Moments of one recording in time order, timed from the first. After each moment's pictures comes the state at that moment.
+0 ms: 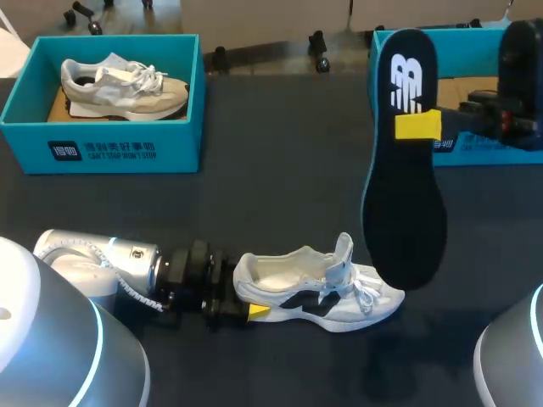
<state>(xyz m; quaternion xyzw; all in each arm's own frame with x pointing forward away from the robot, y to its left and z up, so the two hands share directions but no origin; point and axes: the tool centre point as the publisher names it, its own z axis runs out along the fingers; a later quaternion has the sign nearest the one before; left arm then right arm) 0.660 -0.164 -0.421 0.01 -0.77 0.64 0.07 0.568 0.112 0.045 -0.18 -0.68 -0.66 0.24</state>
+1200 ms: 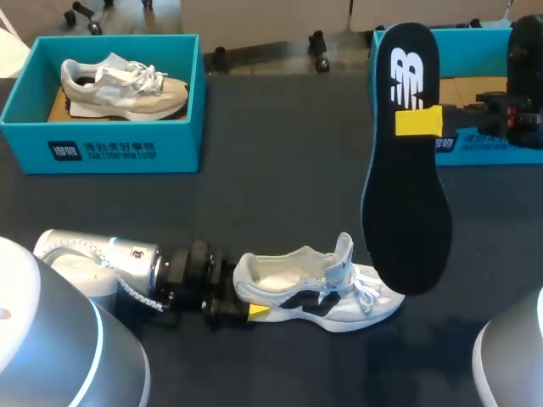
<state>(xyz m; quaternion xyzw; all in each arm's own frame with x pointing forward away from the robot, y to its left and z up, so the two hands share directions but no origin) 0.660 -0.164 -0.421 0.01 -0.77 0.64 0.07 0.563 0.115 0.055 -0.23 -0.68 -0.65 0.24</state>
